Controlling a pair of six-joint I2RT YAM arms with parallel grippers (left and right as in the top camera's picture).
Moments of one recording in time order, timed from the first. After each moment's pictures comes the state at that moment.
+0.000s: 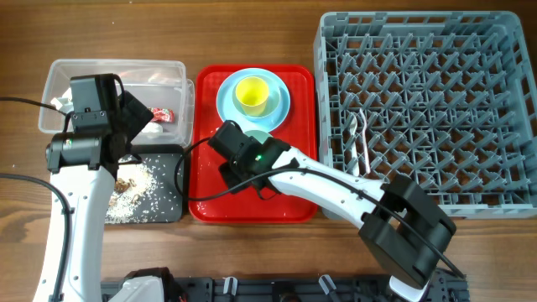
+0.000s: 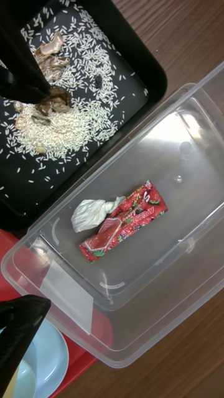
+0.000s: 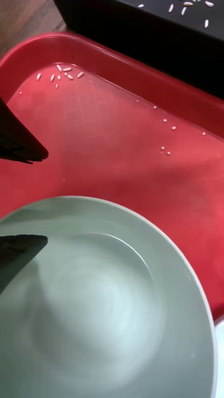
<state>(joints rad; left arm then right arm) 0.09 1.28 1.12 -0.85 -0.25 -0.70 0.93 1.91 1.32 -0.60 -0.02 0.40</state>
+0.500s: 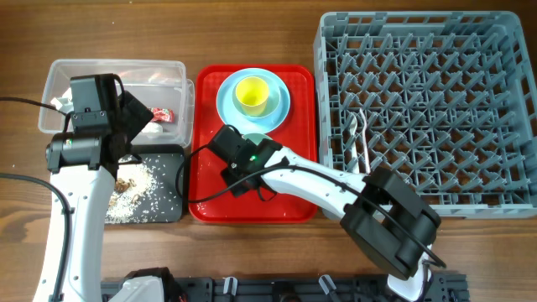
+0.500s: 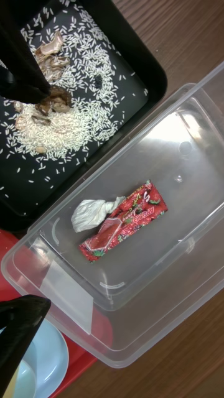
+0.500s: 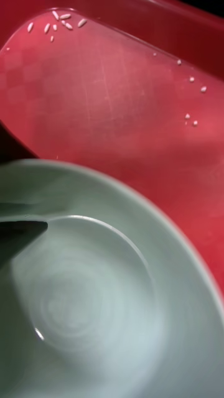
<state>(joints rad) 0.09 1.28 1.12 -0.85 -0.25 -0.70 0.93 1.98 1.32 -0.60 -0.01 0.36</state>
